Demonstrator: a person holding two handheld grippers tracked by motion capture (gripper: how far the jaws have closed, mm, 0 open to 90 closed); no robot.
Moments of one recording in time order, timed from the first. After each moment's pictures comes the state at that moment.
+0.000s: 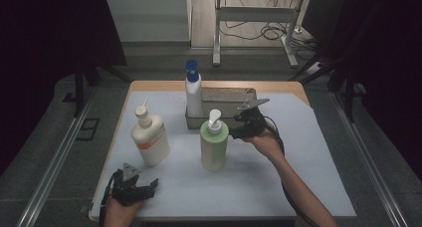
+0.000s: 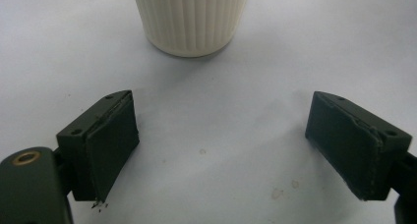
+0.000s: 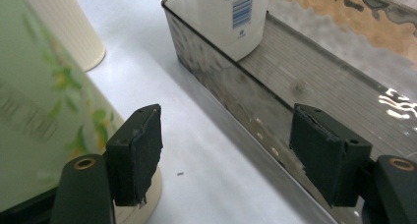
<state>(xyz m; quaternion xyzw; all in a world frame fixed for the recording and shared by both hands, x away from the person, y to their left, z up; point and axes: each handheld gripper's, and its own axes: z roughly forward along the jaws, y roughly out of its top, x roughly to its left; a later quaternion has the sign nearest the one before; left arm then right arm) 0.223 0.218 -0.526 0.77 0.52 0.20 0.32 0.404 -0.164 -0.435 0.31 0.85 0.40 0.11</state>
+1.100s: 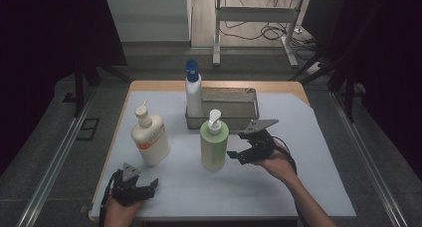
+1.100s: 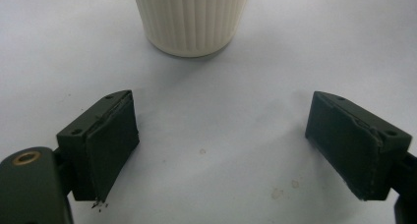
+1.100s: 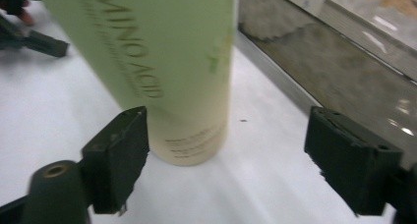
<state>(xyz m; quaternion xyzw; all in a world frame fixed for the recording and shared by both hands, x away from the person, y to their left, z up) 0.223 0.218 -0.527 0.77 0.52 0.20 0.32 0.339 -0.179 -0.437 0.25 0.87 0.41 0.09</state>
